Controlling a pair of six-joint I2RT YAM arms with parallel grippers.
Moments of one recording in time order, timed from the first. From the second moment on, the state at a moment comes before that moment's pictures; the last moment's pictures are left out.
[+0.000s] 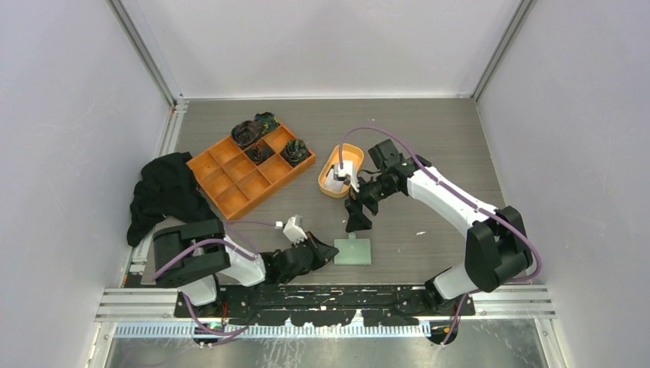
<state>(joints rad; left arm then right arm) -1.26 1.64 0.31 0.83 -0.45 -1.37 0.49 1.47 1.07 -0.73 -0.83 -0.64</state>
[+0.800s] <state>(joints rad) -1.32 1.61 0.49 0.43 -0.60 -1.55 0.57 1.58 1.00 -0.80 -0.64 -1.05</state>
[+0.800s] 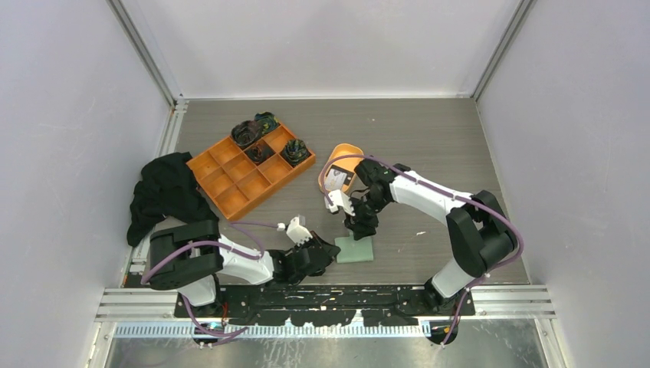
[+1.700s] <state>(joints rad) -1.32 1.62 0.49 0.43 -0.61 -1.54 0.59 1.60 1.01 -0.78 -0.61 -1.00</state>
